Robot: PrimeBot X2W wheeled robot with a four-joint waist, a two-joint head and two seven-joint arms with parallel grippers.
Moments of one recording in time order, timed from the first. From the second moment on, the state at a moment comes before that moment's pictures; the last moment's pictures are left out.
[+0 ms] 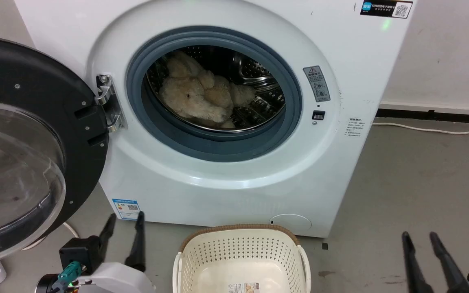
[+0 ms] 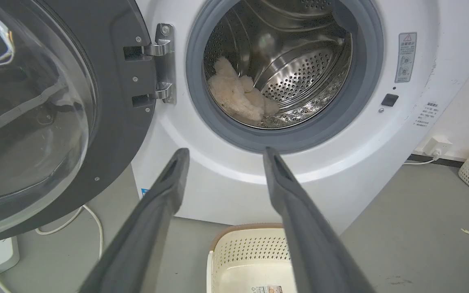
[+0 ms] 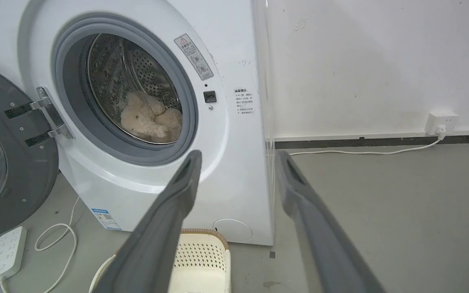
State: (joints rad) left arm 0.00 0.36 -0.32 -0.02 -0.50 0.27 -0.09; right arm 0.22 -0.05 -0.09 -0.12 0.22 0.13 -0.13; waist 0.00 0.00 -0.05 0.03
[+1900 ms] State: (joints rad) left arm 0.00 0.24 -0.20 -0.02 -0.31 0.16 -0.05; right arm 0.15 -0.05 -0.05 -0.07 0.14 0.13 -0.08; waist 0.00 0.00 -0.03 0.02
